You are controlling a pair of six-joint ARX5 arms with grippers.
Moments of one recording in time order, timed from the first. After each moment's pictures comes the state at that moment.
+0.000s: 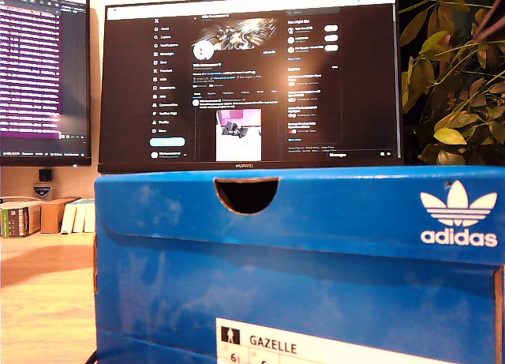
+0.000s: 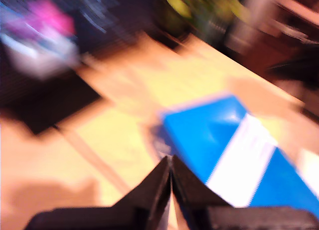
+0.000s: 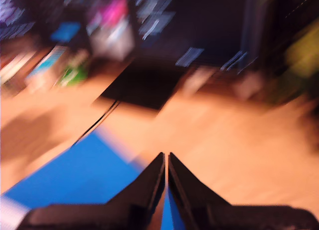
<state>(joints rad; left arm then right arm) 0.02 1.29 1.56 -0.97 0.82 0.33 0.04 0.71 0.67 -0.23 -0.26 0.00</state>
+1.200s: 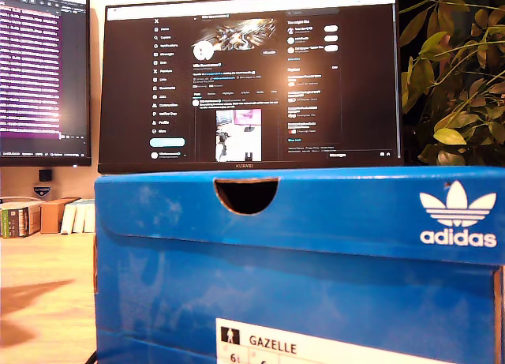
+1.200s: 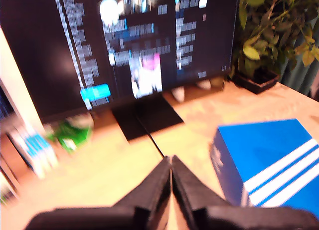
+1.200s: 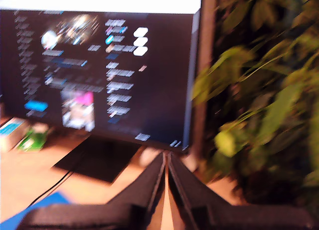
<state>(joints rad) 0.20 0.67 1.09 -0.85 0.76 0.20 -0.07 0.46 0.67 -0.28 -0.32 -0.08</state>
